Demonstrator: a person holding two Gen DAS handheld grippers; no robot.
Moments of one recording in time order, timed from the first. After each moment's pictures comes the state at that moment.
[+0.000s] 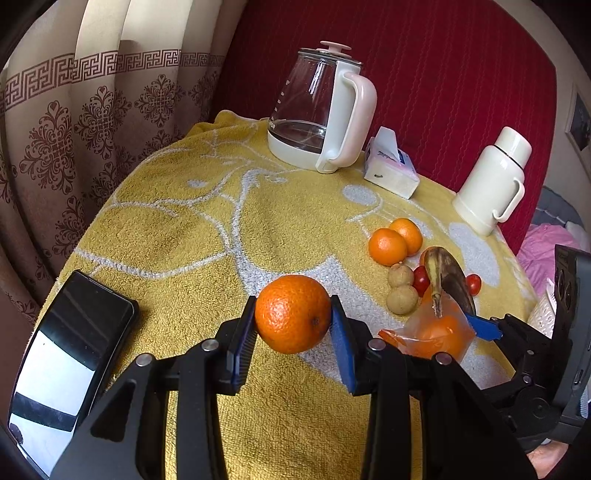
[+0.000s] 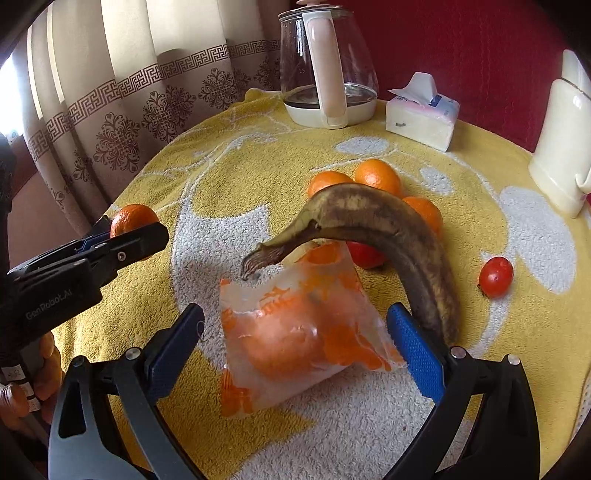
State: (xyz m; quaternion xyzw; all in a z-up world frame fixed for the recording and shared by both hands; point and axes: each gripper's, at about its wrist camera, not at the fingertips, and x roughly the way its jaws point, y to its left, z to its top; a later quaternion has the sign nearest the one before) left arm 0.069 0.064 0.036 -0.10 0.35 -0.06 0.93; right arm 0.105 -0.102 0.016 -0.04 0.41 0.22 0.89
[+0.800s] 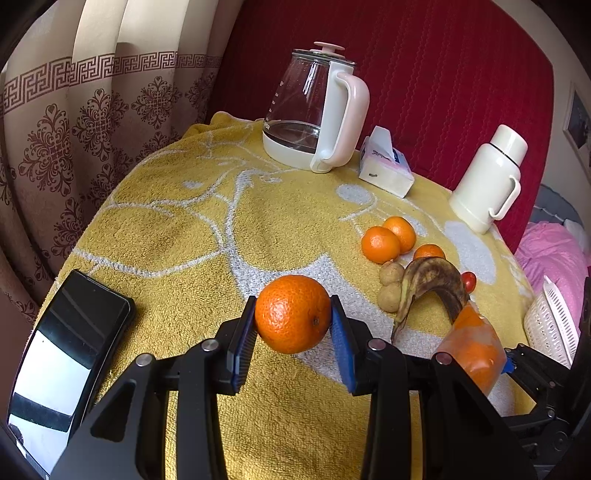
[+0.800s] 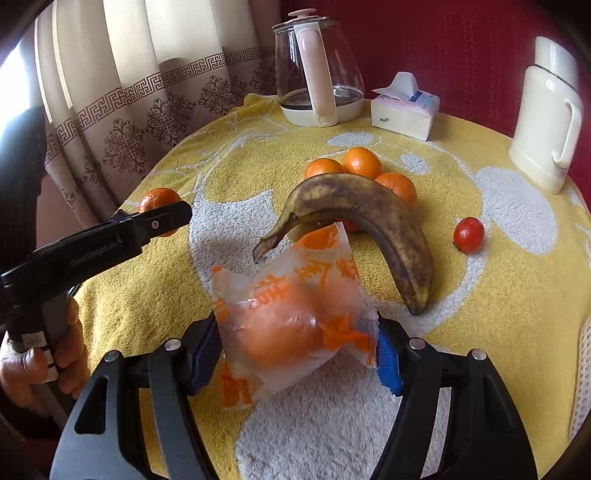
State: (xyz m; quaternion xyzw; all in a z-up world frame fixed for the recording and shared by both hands) left arm 0.064 0.059 0.038 -0.09 0.35 -0.07 0.93; right arm 0.061 -0.124 0.027 -0.01 0.40 0.21 0.89
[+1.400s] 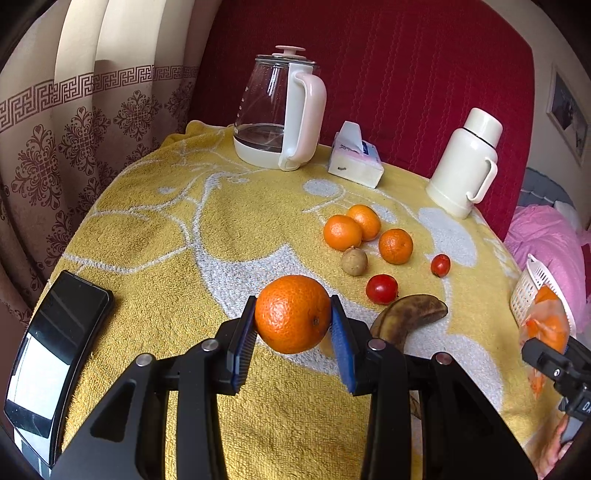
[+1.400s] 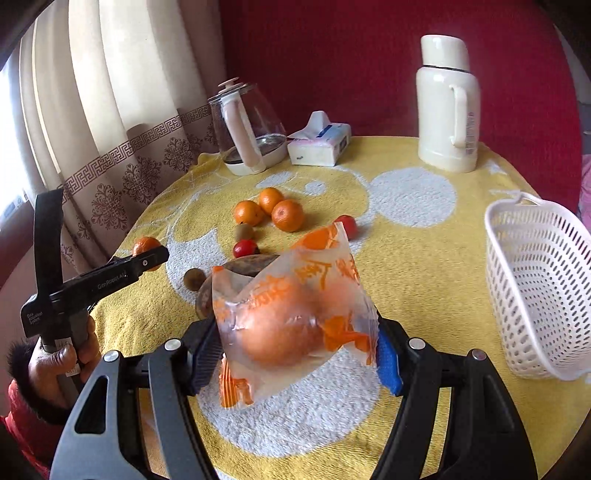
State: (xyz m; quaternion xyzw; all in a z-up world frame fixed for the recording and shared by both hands) left arm 0.045 0.029 0.044 -0.07 0.34 -0.09 0.93; right arm -0.002 -0.225 0.065 0.07 0.34 0.13 0.93
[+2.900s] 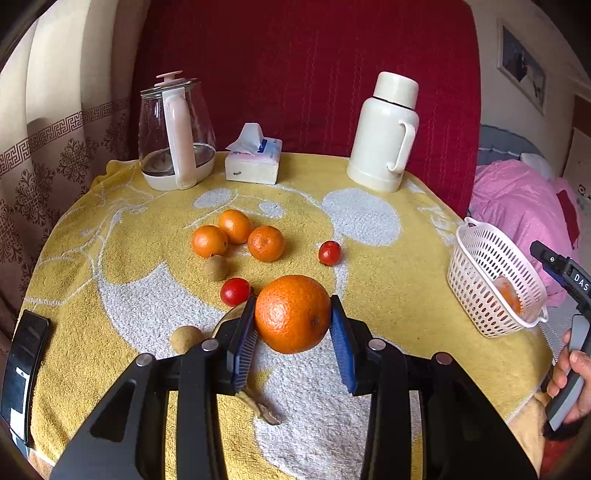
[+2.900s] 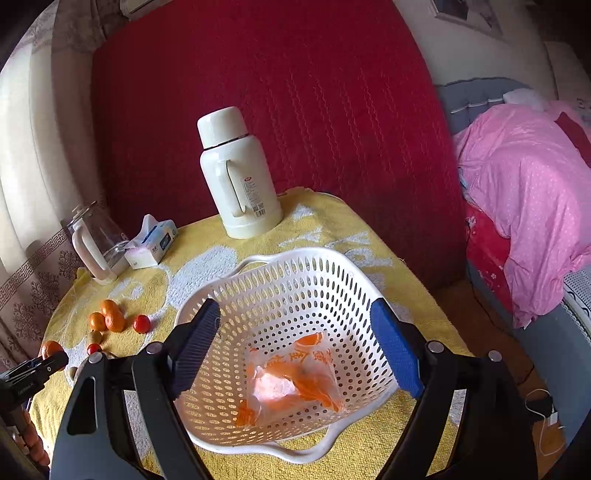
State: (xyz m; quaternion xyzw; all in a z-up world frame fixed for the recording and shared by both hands) left arm 0.020 -0.092 0.073 0.01 0.33 -0.17 0.93; right arm -0.034 -0.427 0.083 0.16 0.23 -0.10 0.96
